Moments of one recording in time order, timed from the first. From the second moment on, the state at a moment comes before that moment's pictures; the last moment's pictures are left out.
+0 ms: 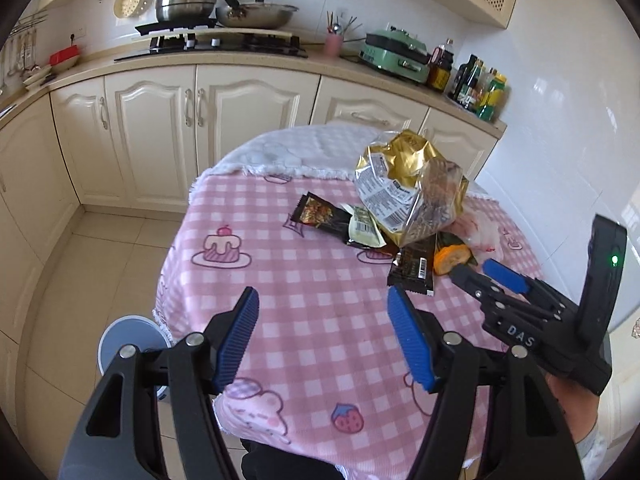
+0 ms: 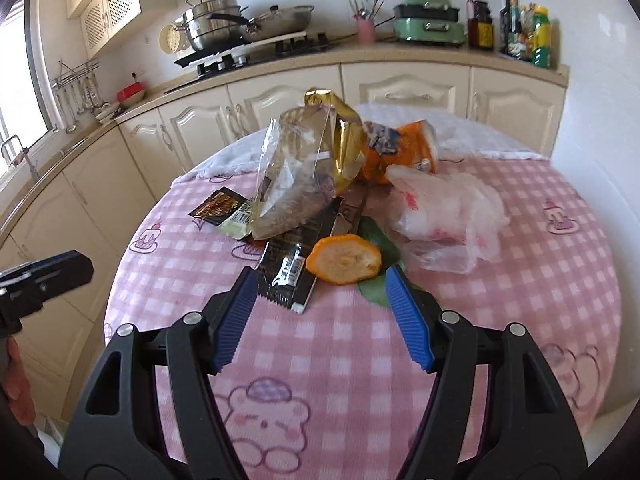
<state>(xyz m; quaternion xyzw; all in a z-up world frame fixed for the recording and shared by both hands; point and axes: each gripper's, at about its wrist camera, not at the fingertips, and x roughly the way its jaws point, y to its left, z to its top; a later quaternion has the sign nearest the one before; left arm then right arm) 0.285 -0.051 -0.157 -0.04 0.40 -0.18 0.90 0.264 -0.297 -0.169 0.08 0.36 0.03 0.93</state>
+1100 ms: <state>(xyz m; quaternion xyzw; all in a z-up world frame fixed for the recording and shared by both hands) 0.387 -0.162 -0.203 0.09 0.43 -0.21 0.87 0.275 -0.329 -0.173 0.12 0.35 0.05 0.93</state>
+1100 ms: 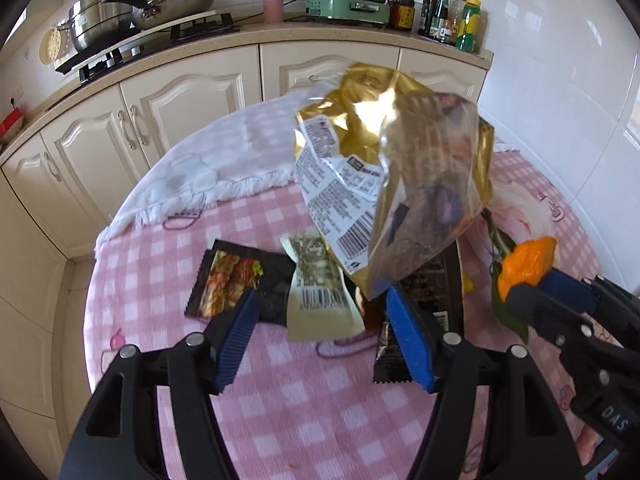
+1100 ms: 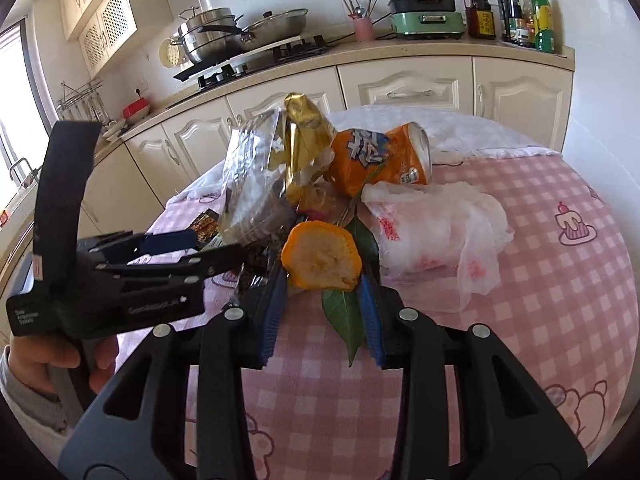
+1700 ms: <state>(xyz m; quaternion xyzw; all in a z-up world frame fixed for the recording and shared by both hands) 0.393 -0.160 -0.208 0.09 0.44 -0.22 0.87 0.279 -0.323 -0.172 0.11 0.35 0.05 0.93</state>
